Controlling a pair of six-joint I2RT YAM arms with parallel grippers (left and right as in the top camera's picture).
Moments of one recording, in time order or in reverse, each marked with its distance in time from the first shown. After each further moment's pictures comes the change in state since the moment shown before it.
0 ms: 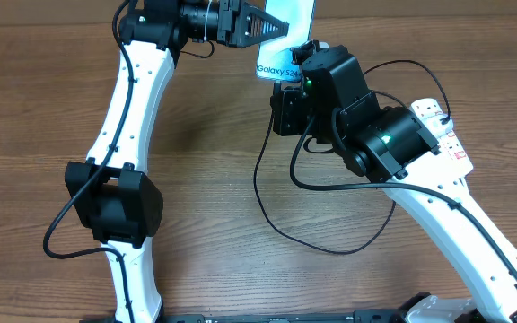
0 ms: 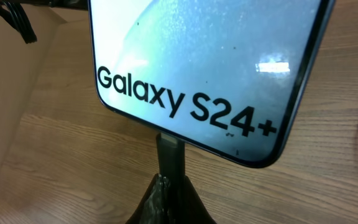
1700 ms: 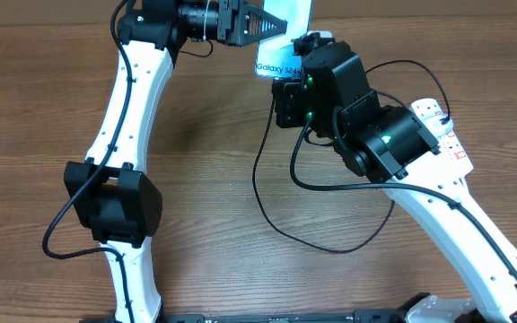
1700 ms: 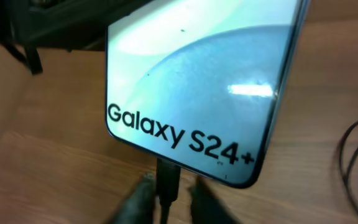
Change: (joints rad) left arm 0.000 0.000 0.000 0.000 -0.033 0.000; right arm 0.000 0.000 0.000 0.068 0.086 -0.053
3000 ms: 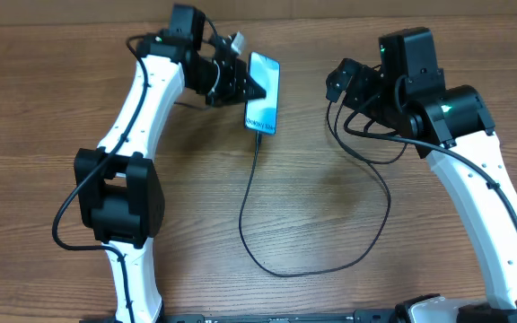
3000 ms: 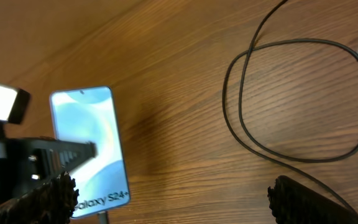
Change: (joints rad) left arm -0.014 0.000 -0.276 -0.446 -0.619 0.211; right arm -0.309 0.000 0.000 -0.238 -0.039 0.166
